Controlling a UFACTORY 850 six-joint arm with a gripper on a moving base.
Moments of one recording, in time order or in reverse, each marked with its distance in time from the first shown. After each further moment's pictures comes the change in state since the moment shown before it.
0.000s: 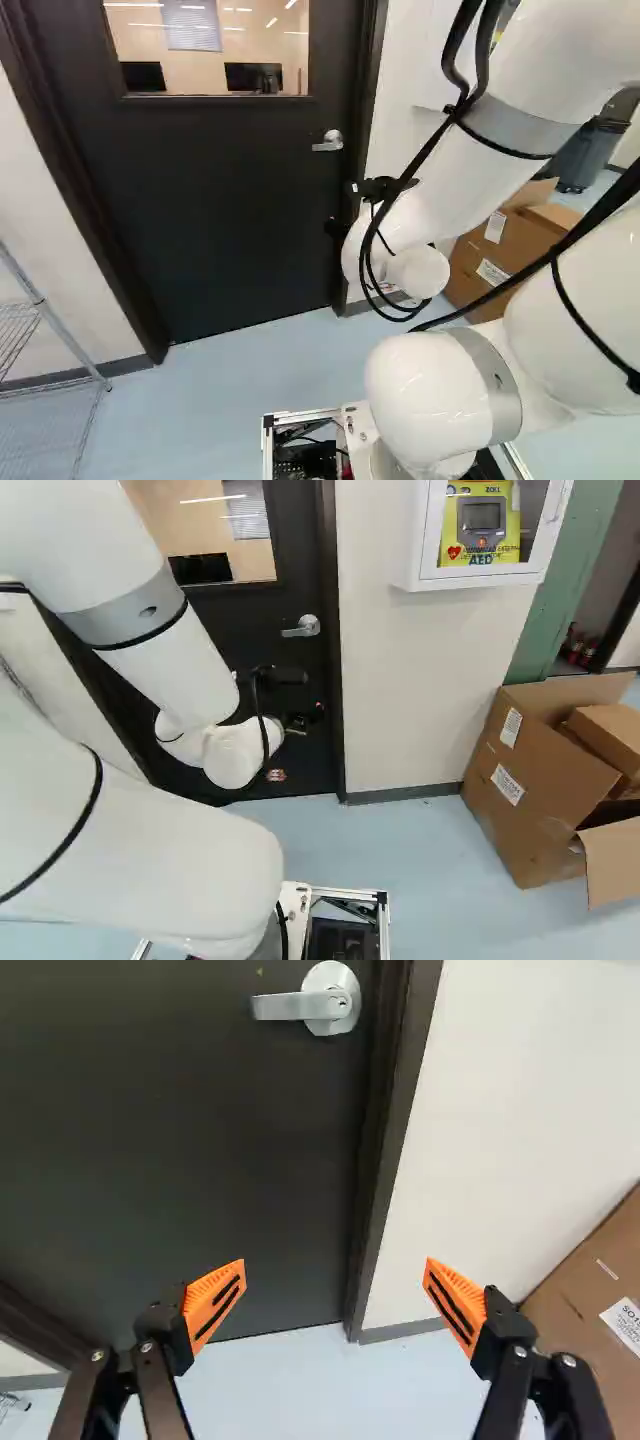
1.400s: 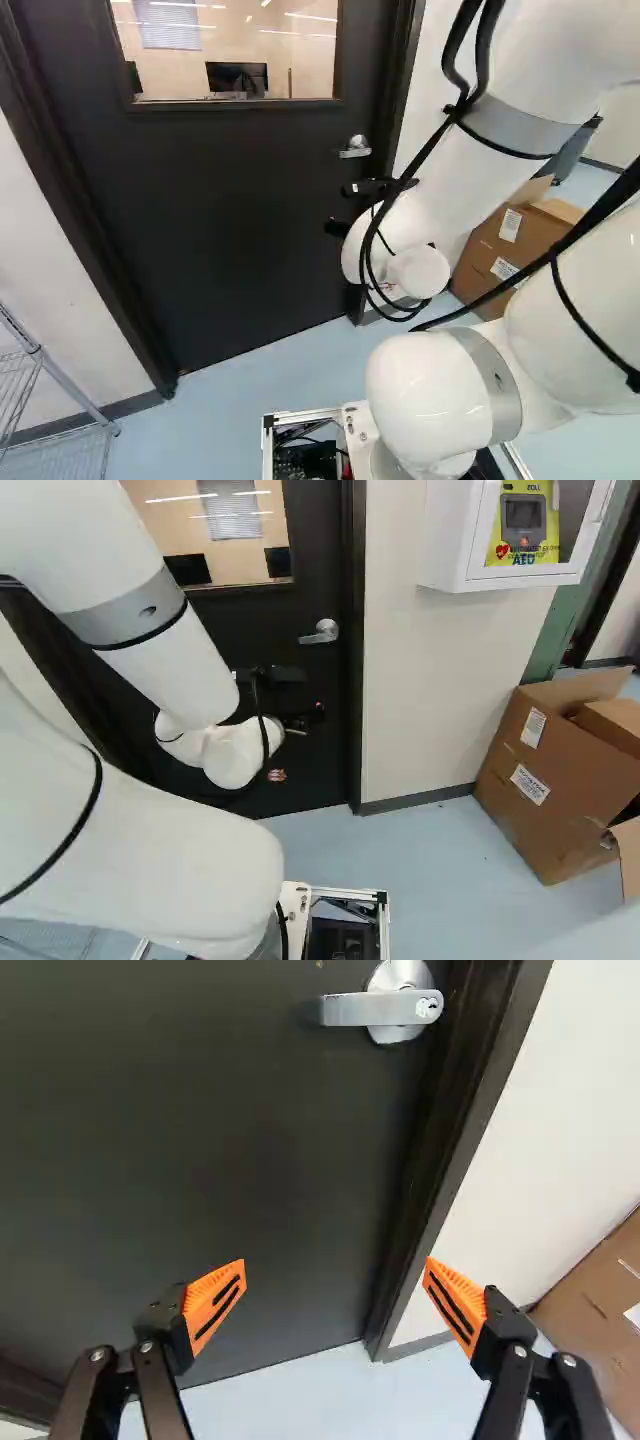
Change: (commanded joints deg) arm 0.0 0.0 0.0 0.0 0.0 0.0
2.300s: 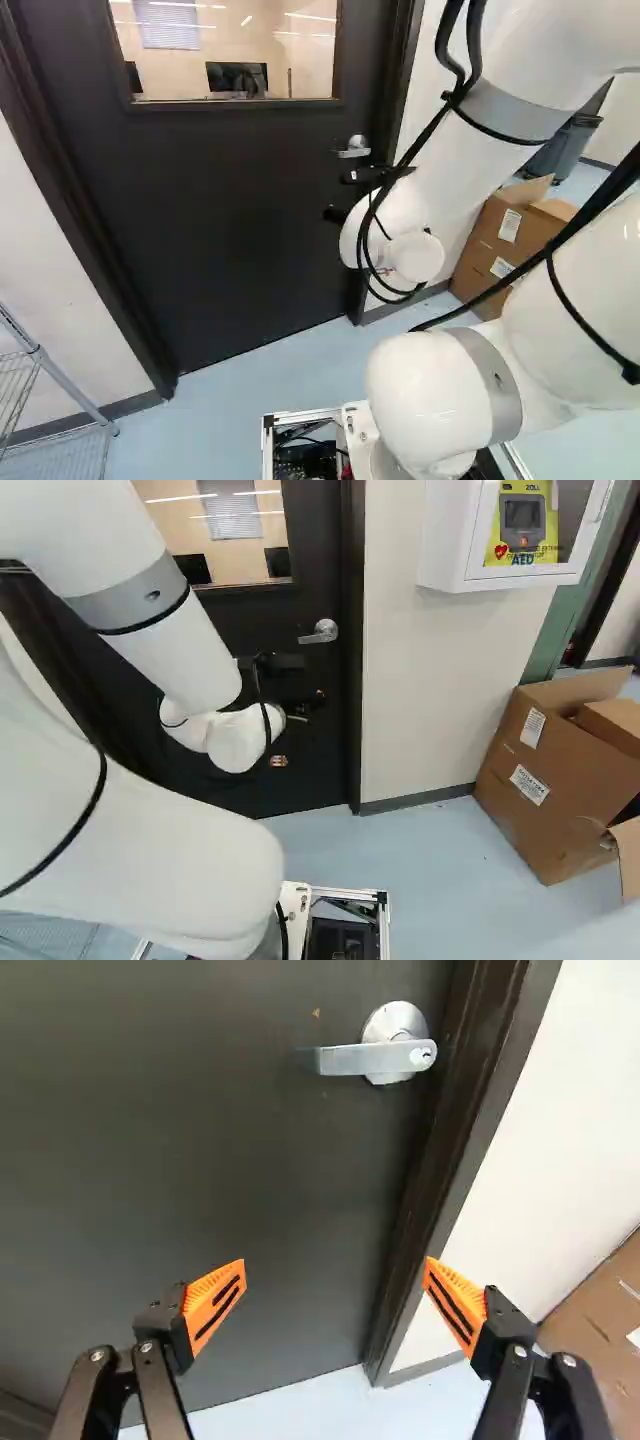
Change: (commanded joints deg) arm 0.0 -1.0 -4.3 0.0 0.0 0.0
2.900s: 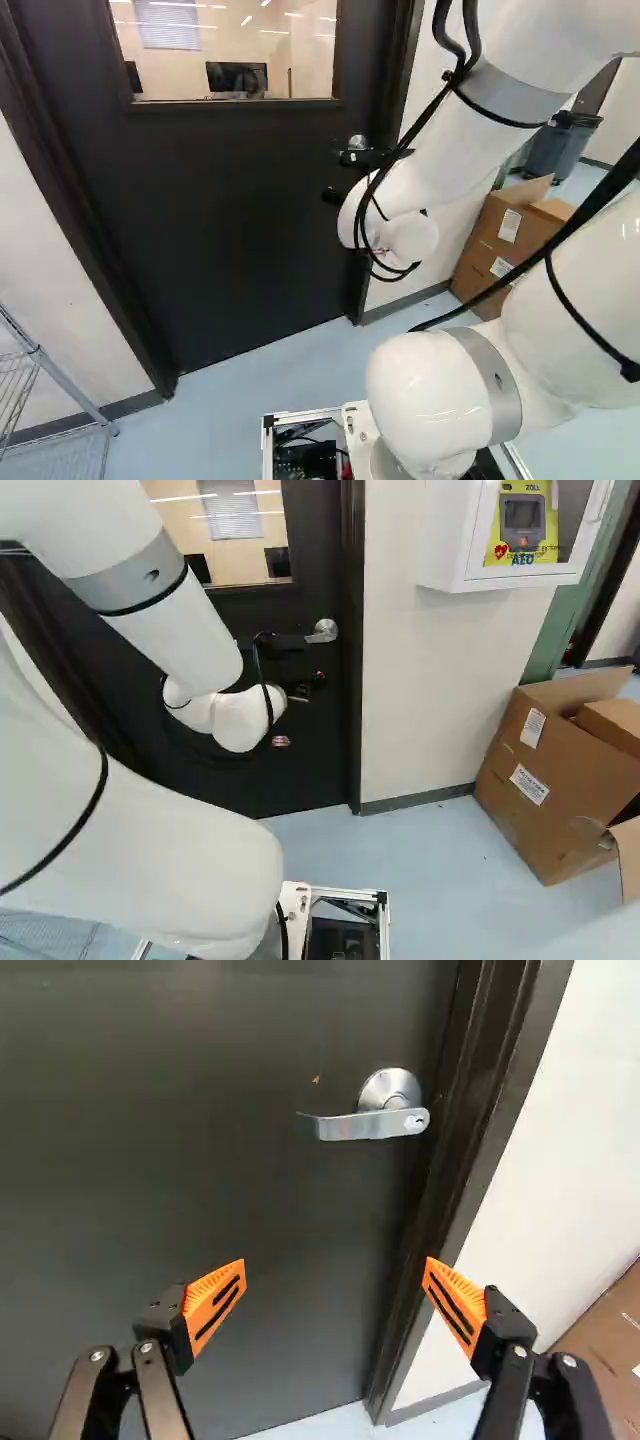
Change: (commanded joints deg) arm 0.0 -0.3 -4.5 0.0 0.0 0.0
